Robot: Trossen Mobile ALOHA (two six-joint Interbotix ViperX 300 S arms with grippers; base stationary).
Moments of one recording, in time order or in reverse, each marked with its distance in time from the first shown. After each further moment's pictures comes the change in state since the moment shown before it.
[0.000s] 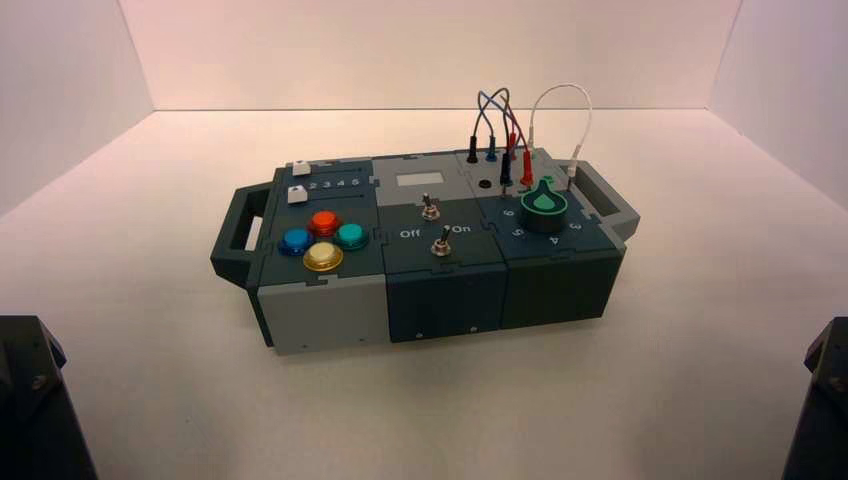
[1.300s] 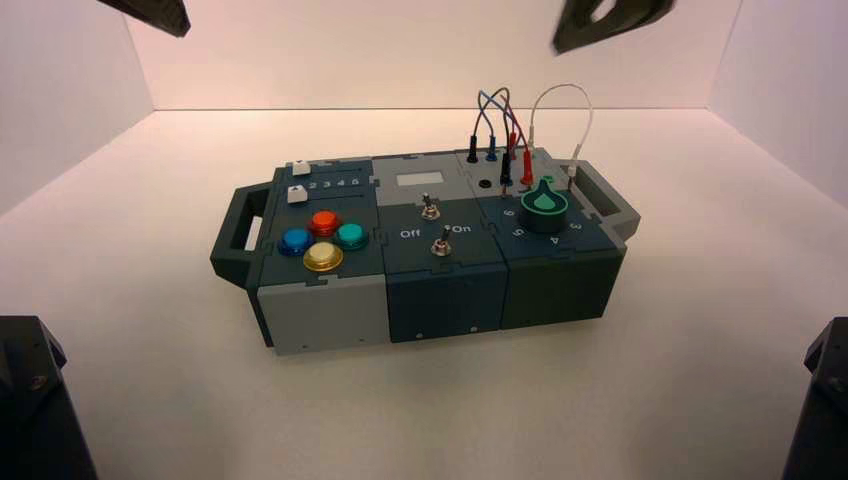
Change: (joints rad) left arm -0.351 0.199 -0.218 -0.008 0.942 0.031; right arm 0.601 0.448 -0.215 0.063 0.509 -0.005
